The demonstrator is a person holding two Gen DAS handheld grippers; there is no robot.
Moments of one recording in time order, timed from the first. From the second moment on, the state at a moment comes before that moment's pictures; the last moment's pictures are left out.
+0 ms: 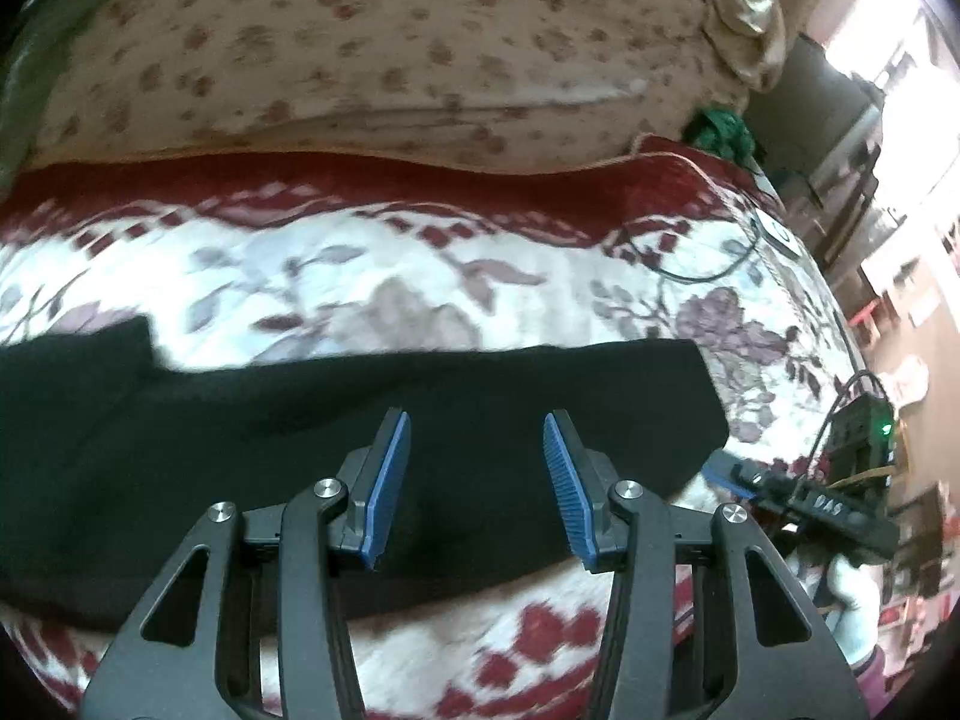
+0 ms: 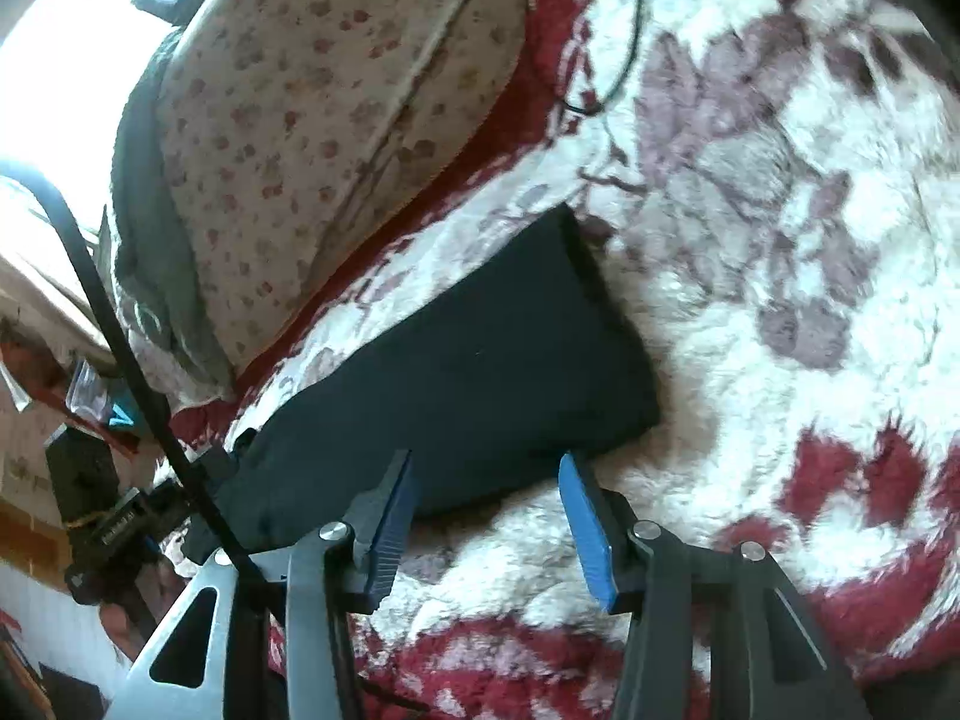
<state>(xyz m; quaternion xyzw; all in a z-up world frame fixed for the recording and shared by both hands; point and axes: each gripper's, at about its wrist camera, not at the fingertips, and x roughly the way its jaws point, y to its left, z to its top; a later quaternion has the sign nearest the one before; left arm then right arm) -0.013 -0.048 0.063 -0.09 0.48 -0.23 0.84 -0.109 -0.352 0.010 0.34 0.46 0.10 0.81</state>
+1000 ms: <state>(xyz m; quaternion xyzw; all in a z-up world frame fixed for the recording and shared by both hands) 0.062 -0.181 0.031 0.05 0.51 -0.31 0.80 -0.082 -0.366 -0.006 0.38 0.43 0.12 0.81</state>
